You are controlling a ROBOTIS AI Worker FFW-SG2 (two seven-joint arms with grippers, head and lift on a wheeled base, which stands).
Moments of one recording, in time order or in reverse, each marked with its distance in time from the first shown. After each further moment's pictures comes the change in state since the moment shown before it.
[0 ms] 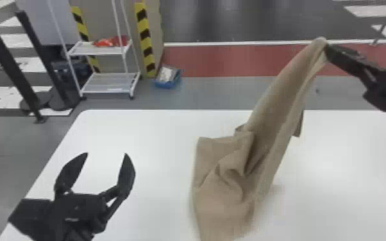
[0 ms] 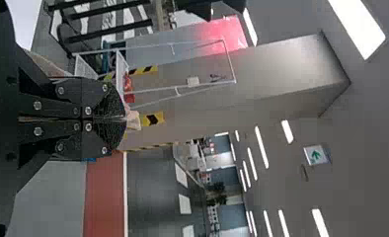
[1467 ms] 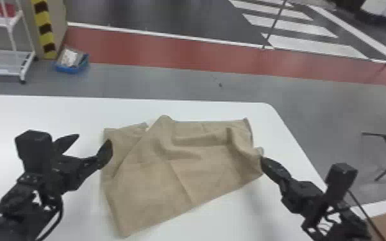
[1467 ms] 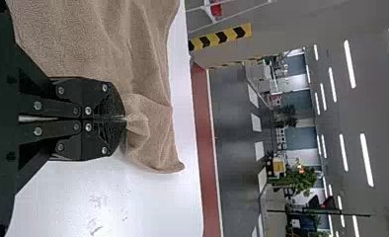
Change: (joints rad) left arm -0.582 -0.080 -0.282 0.512 0.132 0.313 -0.232; right arm 0.482 0.039 -0.179 0.214 0.182 -0.370 0.085
